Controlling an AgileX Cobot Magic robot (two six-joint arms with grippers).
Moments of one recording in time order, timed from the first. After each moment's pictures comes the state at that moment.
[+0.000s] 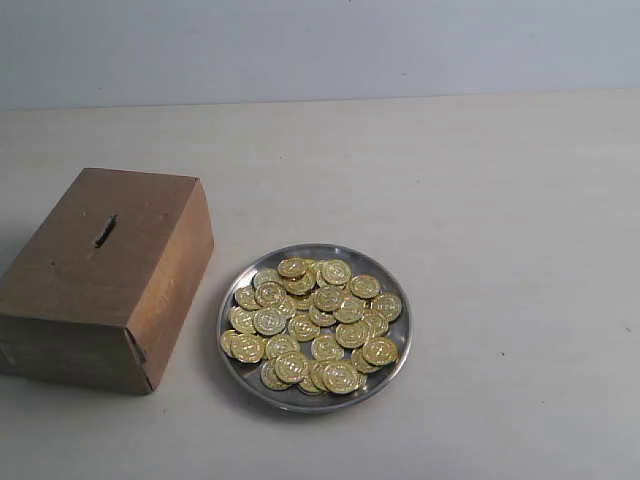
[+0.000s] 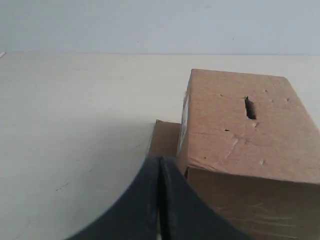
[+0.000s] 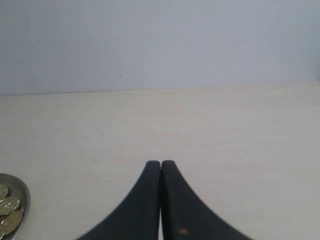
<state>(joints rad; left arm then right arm) -0.06 0.01 0.00 -0.01 0.36 0.00 0.06 0.01 0.00 0.03 0.27 0.03</state>
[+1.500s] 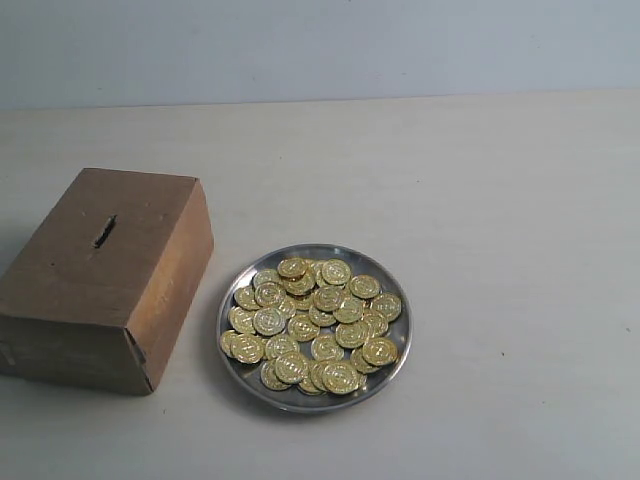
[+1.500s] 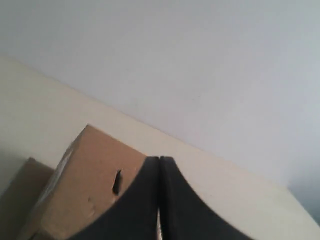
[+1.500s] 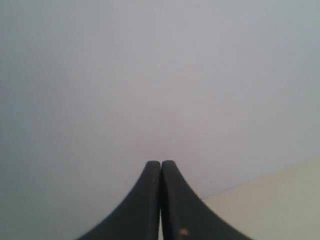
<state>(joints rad) -0.06 0.01 -0.13 -0.70 0.33 0.11 0.06 0.02 -0.35 0.39 0.29 0.12</state>
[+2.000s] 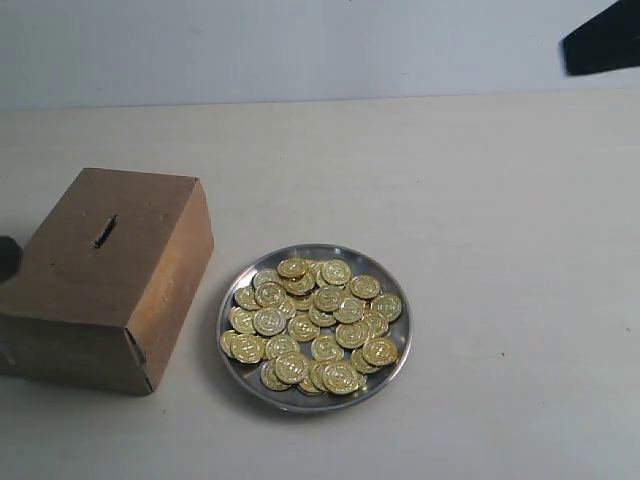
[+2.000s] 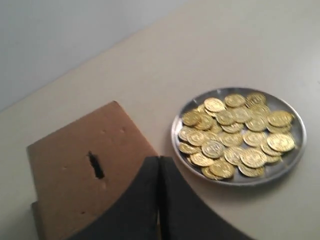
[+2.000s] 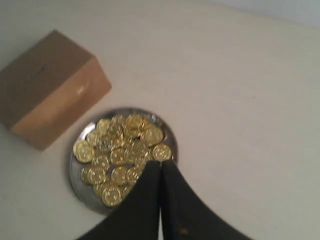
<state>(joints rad) -0.27 0.59 -0.37 -0.84 0.50 1.21 0.20 1.08 -1.07 0.51 0.97 -0.46</state>
